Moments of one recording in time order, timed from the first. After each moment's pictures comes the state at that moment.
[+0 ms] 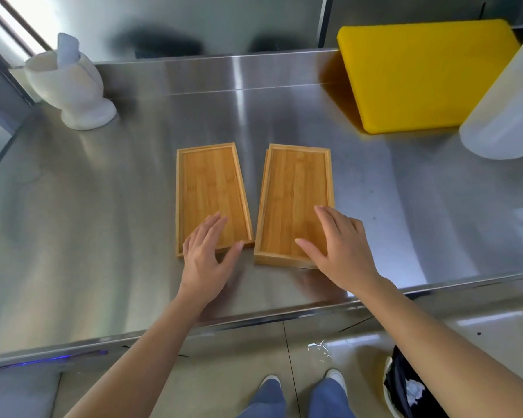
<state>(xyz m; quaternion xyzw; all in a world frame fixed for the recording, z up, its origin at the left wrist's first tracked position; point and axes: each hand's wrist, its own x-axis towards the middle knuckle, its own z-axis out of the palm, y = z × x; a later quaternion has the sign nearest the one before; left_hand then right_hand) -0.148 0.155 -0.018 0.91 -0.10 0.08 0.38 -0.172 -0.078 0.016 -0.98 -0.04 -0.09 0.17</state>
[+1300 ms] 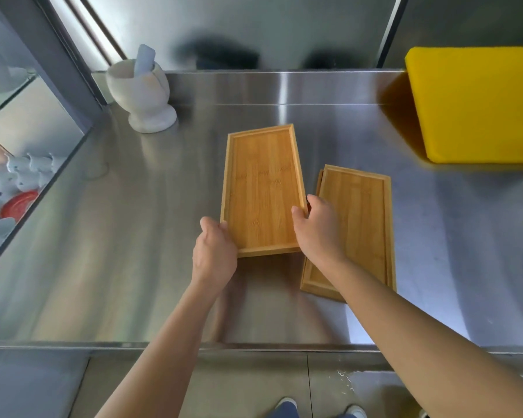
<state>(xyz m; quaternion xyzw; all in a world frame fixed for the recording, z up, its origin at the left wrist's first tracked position) -0.111 0.195 0.032 0.88 0.18 0.02 0.44 -0.084 0.039 0.046 -0.90 0.08 -0.05 0.42</state>
